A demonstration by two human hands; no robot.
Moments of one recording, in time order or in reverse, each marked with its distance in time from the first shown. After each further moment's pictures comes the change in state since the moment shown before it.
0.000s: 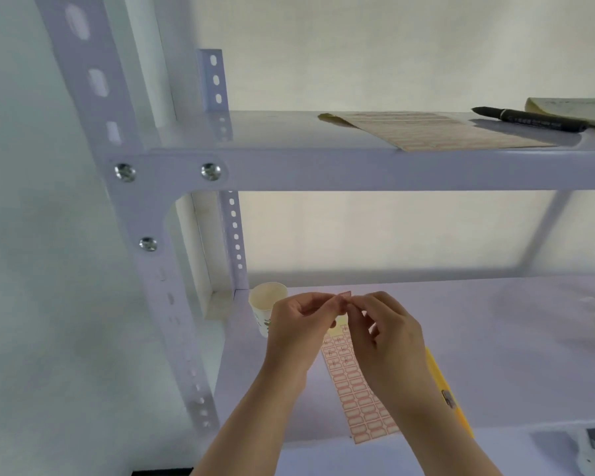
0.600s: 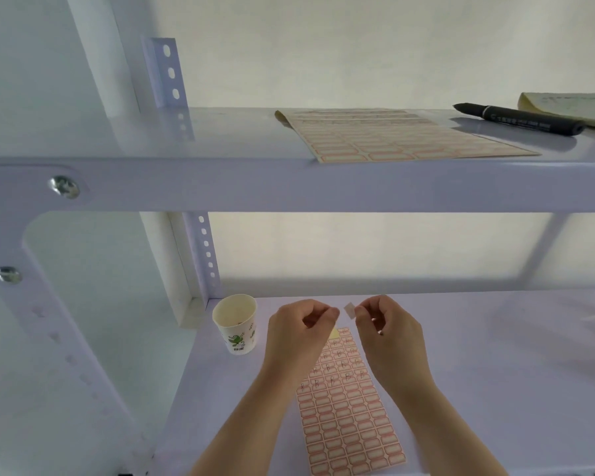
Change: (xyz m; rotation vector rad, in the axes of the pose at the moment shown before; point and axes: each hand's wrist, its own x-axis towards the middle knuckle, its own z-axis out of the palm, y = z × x) left_hand 0.053 -0.036 0.054 0.469 0.063 0.164; right_hand 0.044 0.078 -0.011 0.043 -0.138 0.385
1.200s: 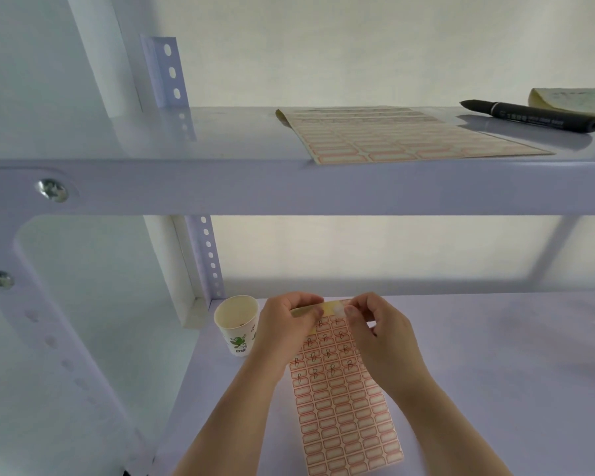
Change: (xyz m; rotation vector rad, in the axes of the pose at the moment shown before) left_hand 0.026 -0.015 -0.011 -0.131 -0.033 -0.202; right_hand 0.008 0.001 0.005 0.023 -0.144 -0.099
